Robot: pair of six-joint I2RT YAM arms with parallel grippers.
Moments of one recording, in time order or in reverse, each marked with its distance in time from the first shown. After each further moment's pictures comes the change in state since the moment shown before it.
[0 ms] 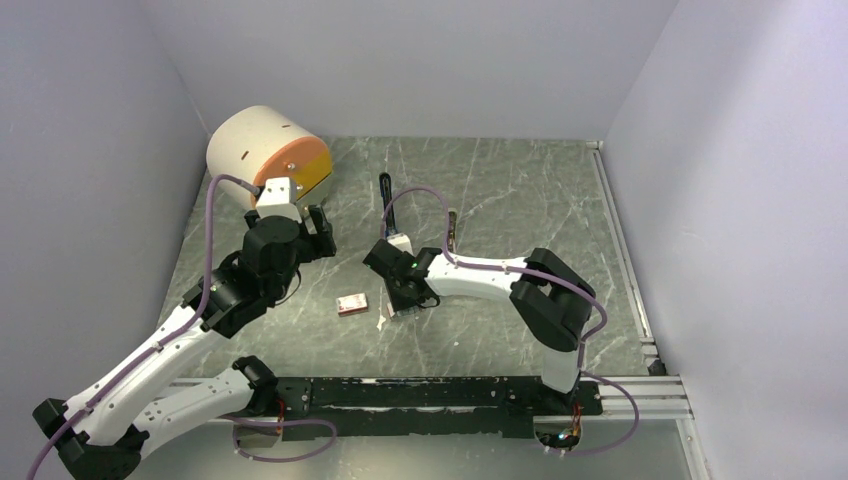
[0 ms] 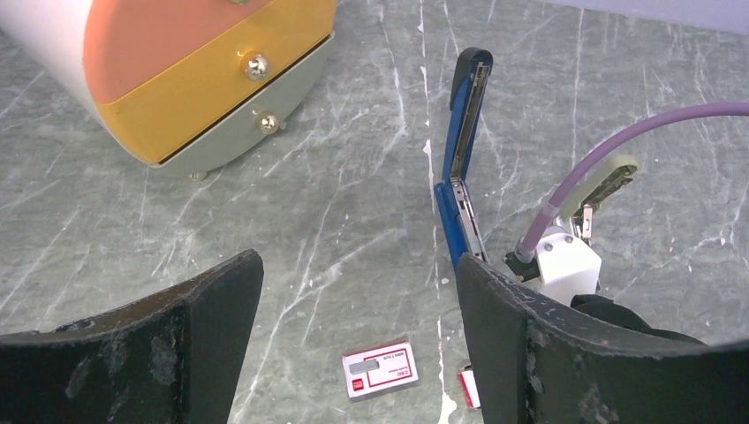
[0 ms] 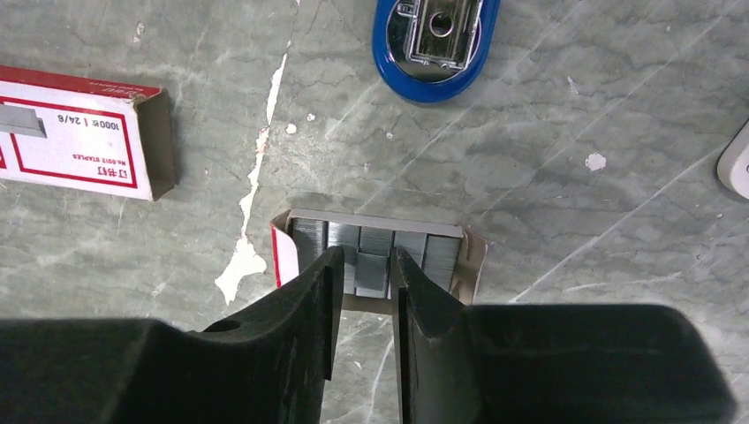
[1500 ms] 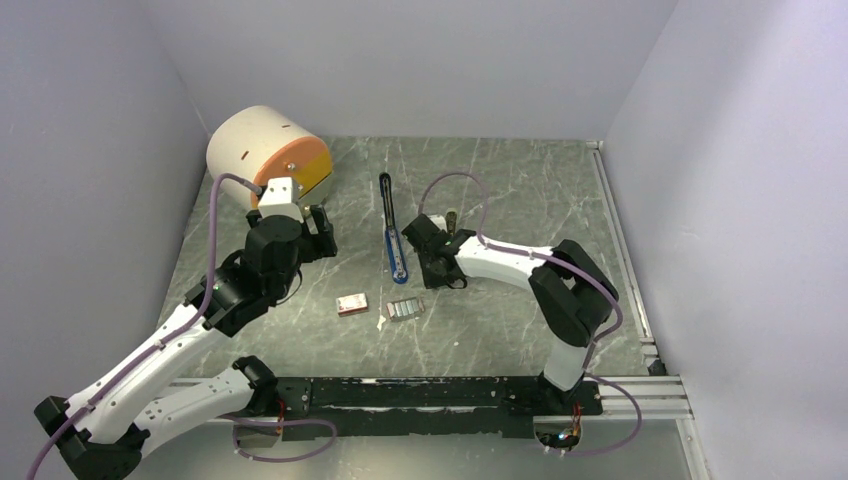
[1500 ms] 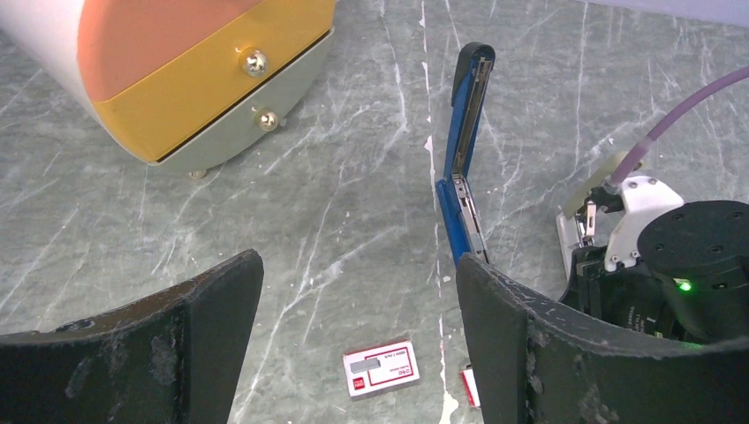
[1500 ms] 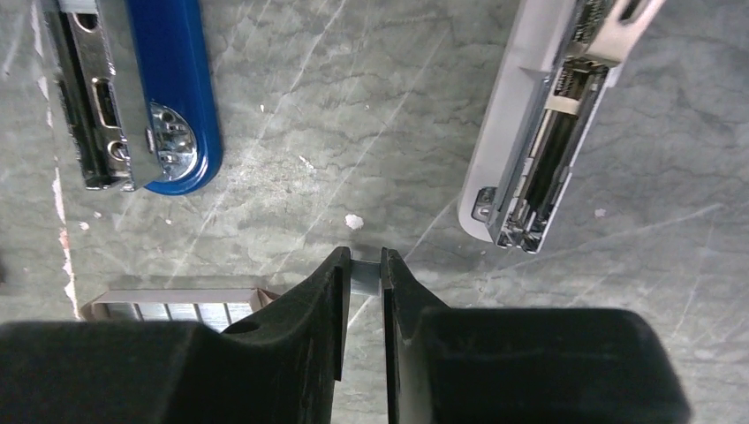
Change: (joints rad) left arm 0.000 0.011 -0.001 0.000 0.002 0.000; right arm -0.227 -0.083 -0.107 0.047 0.017 -0.111
